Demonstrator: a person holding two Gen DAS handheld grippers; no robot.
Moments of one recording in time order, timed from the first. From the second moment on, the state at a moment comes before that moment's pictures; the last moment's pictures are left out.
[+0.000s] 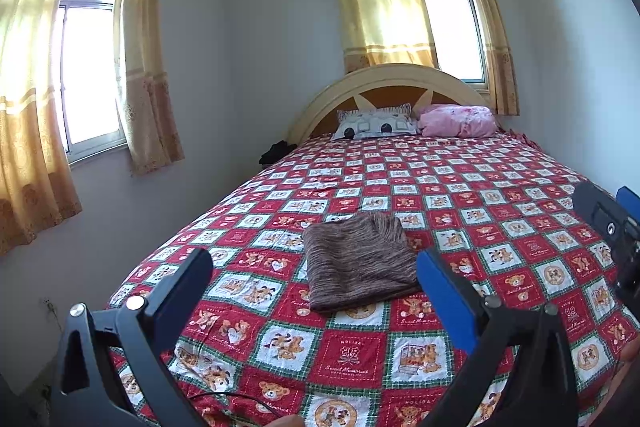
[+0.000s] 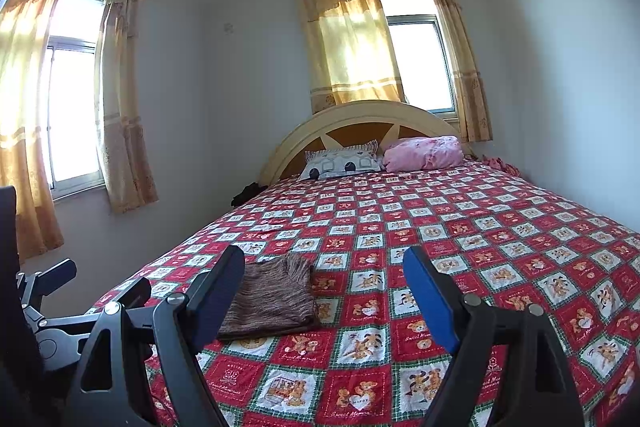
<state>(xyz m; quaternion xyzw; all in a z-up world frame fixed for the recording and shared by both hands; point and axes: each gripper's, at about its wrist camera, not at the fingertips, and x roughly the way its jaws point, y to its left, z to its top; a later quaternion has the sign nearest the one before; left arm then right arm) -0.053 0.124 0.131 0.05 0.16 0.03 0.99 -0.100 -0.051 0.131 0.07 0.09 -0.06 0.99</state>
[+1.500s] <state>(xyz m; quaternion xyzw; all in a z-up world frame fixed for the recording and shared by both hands) -0.039 0.122 0.123 0.05 0.19 0.04 0.98 -0.097 -0.056 0.124 0.07 0.11 -0.06 0.99</state>
